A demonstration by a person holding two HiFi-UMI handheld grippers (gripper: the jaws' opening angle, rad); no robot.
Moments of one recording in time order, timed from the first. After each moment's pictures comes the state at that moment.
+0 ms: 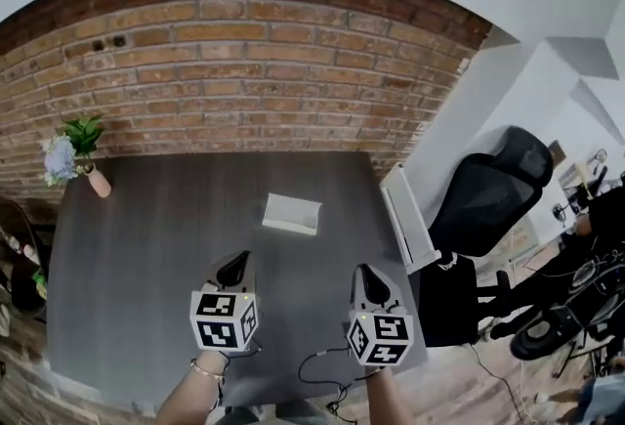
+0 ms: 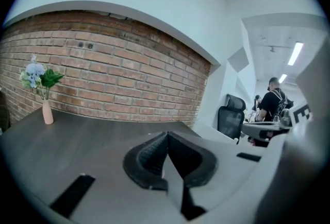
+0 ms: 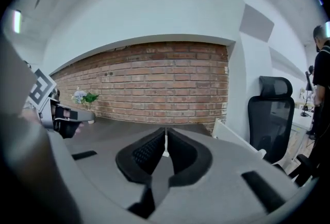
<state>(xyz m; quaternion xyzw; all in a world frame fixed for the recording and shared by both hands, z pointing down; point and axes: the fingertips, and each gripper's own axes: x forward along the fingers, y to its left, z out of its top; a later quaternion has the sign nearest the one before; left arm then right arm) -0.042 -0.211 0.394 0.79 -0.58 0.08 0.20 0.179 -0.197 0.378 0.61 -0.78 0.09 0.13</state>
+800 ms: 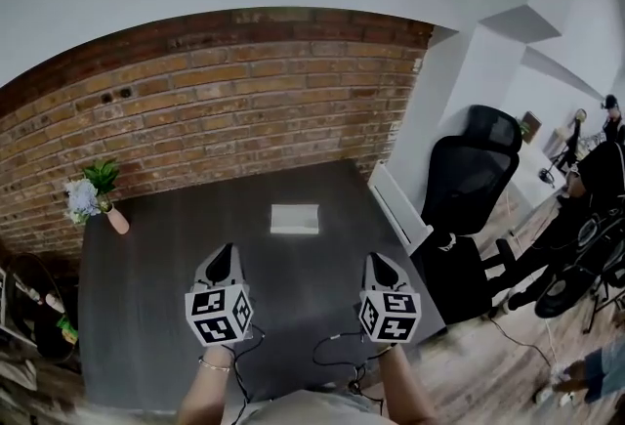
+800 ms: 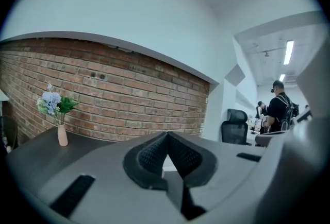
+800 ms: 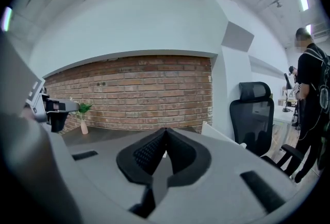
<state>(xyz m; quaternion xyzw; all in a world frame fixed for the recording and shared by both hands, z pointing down) -0.103 -0.162 0.312 0.78 -0.61 0.01 0.12 0.185 -0.130 0.335 0.67 -0.73 0.09 0.09</state>
